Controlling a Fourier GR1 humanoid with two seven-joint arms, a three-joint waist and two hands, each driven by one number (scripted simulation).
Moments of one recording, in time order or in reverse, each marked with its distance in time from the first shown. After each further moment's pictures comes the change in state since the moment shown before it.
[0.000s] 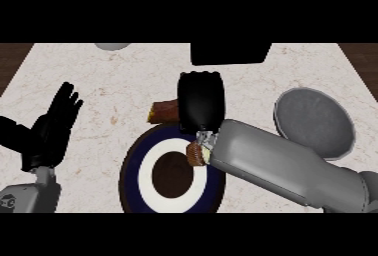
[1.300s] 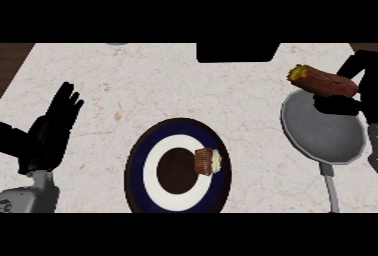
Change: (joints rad) left arm 0.019 -0.008 0.000 -0.052 -0.005 -0.029 0.012; right arm 0.576 -0.527 -0.606 -0.372 0.096 -0.094 -0.206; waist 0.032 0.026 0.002
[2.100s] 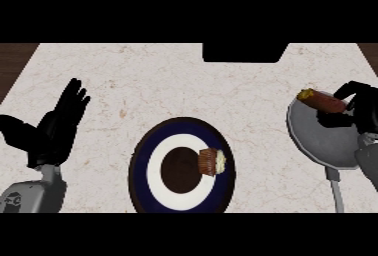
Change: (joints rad) left arm -0.038 -0.028 -0.002 0.033 -0.026 -0.020 -0.012; right arm 0.096 0.191 -0.203 0.570 -0.099 -0.220 -0.512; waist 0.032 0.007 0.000
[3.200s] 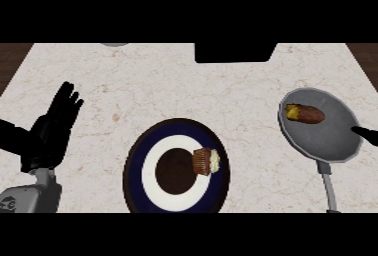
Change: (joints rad) left arm 0.025 -0.006 0.039 -0.002 -0.012 -0.005 -0.005; right arm 0.199 0.056 -0.496 0.005 -0.586 0.154 -0.541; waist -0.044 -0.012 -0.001
